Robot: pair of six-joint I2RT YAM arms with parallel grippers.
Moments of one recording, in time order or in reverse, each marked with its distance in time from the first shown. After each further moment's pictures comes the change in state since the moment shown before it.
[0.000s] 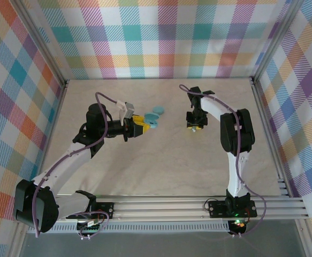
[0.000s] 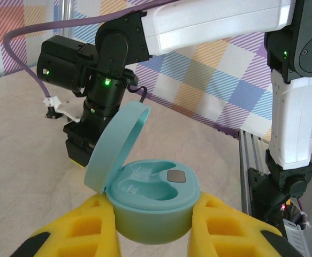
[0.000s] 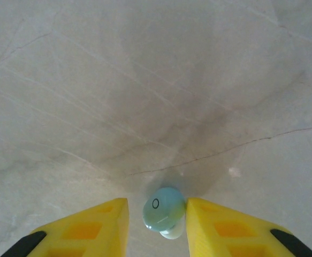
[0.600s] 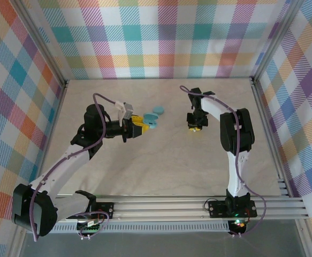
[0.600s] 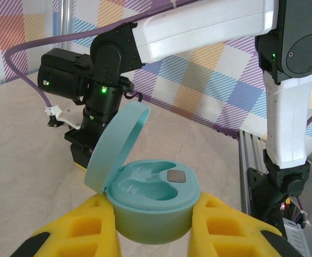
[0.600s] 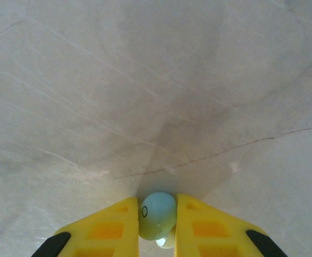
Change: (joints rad) left arm 0.000 -0.037 0.000 -0.022 -0.001 0.013; right arm -0.002 0.002 -0.020 0.008 -0.023 -0.010
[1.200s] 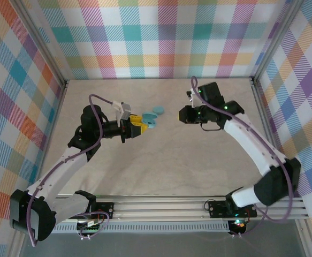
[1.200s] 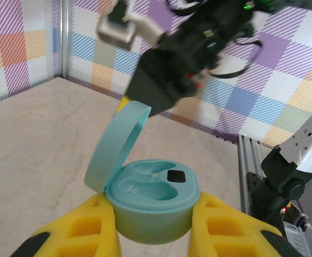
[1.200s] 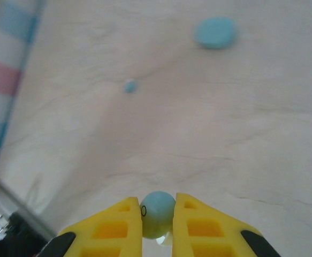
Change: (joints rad) left arm 0.000 -0.049 -0.001 0.006 0.000 -0.002; right arm 0.181 -0.764 -0.274 0.201 -0.315 -0.014
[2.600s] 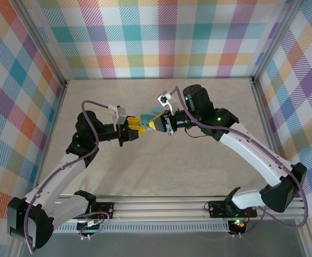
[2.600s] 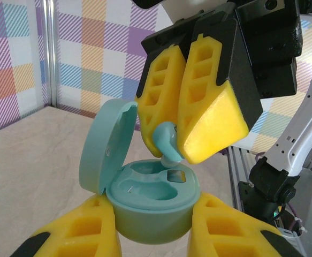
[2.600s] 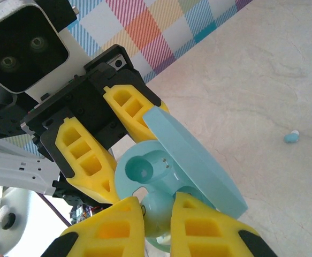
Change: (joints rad) left arm 0.000 -0.075 -0.082 0.167 0.051 -0.055; right arm 0.248 -0.032 0.054 0.199 -0.219 -0.165
